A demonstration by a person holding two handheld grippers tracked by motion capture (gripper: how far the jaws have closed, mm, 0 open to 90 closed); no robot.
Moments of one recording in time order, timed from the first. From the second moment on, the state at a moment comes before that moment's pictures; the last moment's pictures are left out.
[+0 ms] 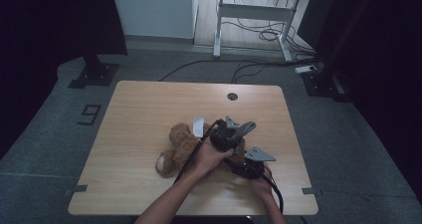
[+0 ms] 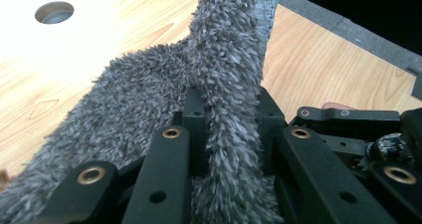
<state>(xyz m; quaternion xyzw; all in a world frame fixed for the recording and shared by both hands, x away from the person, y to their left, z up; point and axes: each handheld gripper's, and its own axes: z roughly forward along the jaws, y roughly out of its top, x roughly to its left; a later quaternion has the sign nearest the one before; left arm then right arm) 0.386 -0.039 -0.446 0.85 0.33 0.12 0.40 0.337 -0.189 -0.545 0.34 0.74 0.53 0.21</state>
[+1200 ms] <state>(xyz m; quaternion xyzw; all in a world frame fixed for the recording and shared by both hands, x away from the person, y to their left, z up) 0.400 0.167 -0.477 0.78 0.50 0.15 0.34 0.336 -0.186 -0.543 0.34 0.75 0.53 0.22</state>
